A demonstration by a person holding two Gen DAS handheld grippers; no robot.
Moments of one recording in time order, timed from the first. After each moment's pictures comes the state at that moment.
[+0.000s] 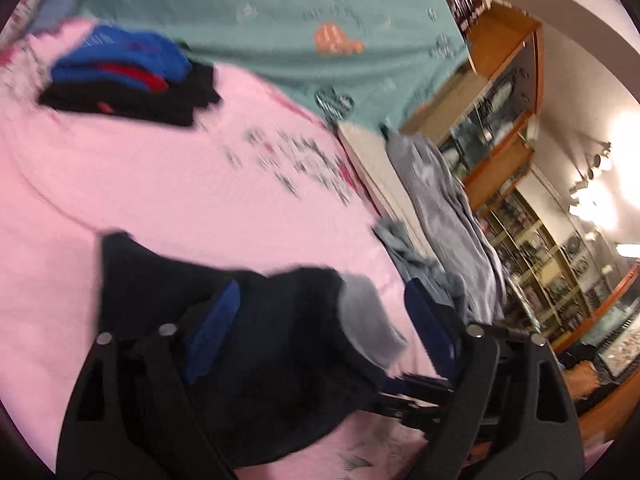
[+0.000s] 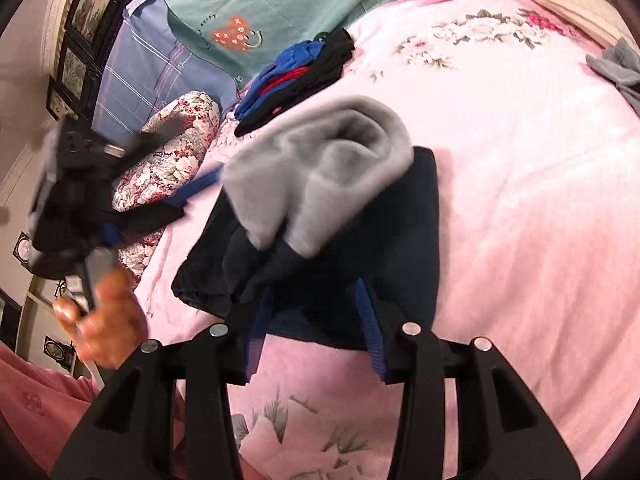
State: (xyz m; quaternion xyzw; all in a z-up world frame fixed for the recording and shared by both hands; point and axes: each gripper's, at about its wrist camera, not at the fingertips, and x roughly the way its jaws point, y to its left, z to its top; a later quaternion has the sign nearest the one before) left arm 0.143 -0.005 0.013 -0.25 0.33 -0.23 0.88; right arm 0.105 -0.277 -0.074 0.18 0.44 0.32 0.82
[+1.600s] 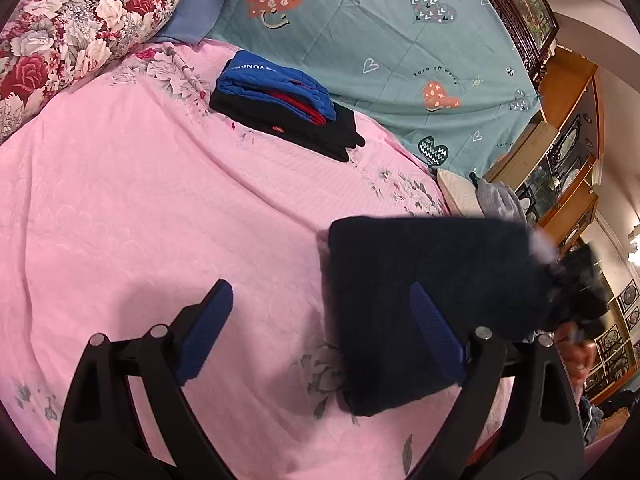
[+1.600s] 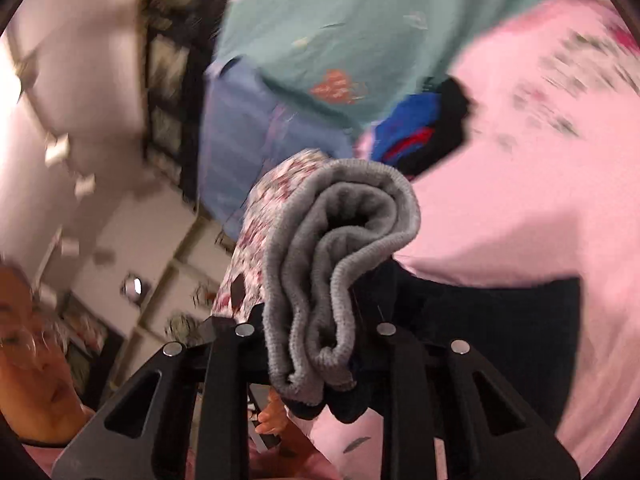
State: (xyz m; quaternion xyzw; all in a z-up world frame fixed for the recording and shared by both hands) left arm 0.067 0.117 -0.021 -0.26 0.32 -0.09 0.91; right arm 0.165 -0.273 -0.007 0.34 0.37 0.45 0.74
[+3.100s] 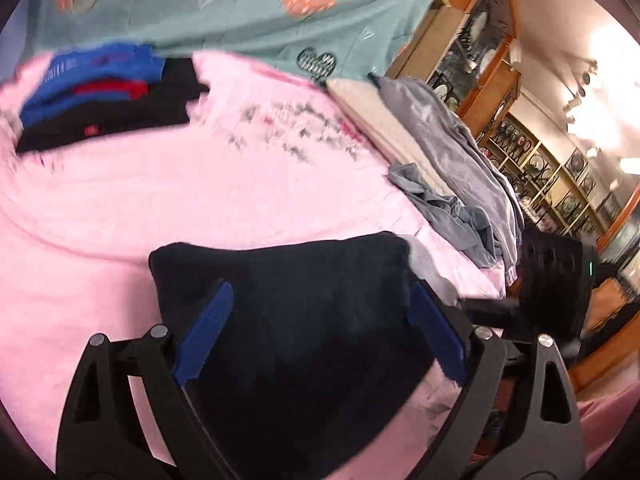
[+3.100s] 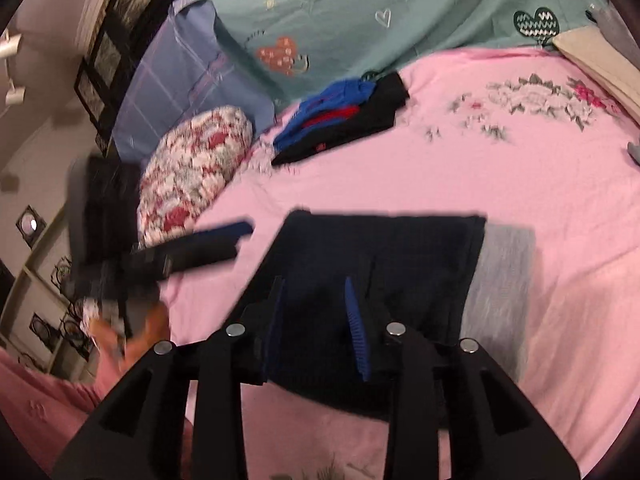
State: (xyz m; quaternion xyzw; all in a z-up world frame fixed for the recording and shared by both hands) left arm 0.182 0.006 -0.009 -0.13 0.40 -0.30 0.85; right arm 0.116 -0.226 -0.041 0.13 0.38 0.36 0.84
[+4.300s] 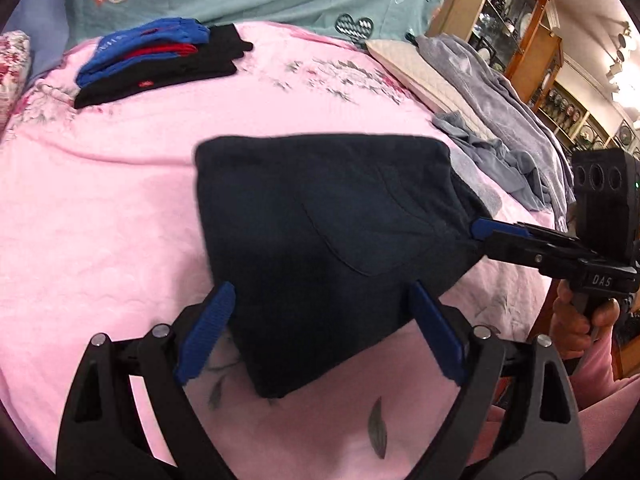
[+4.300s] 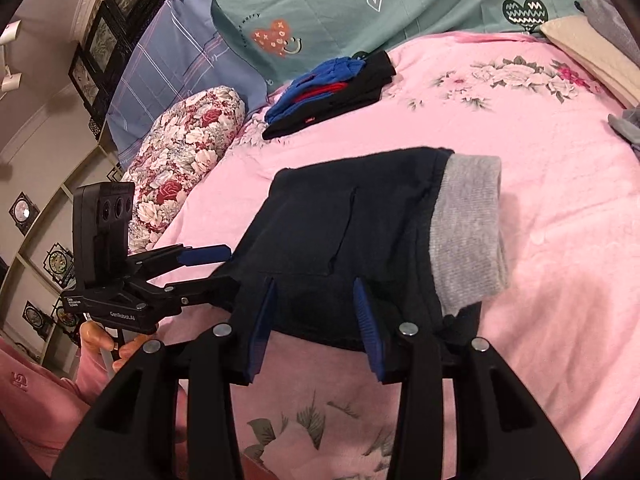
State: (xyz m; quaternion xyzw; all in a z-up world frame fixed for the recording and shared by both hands) left arm 0.100 0.001 -0.034 -0.05 0.43 -0.20 0.88; right arm 0.088 -0.243 -0.054 0.12 0.38 0.35 0.85
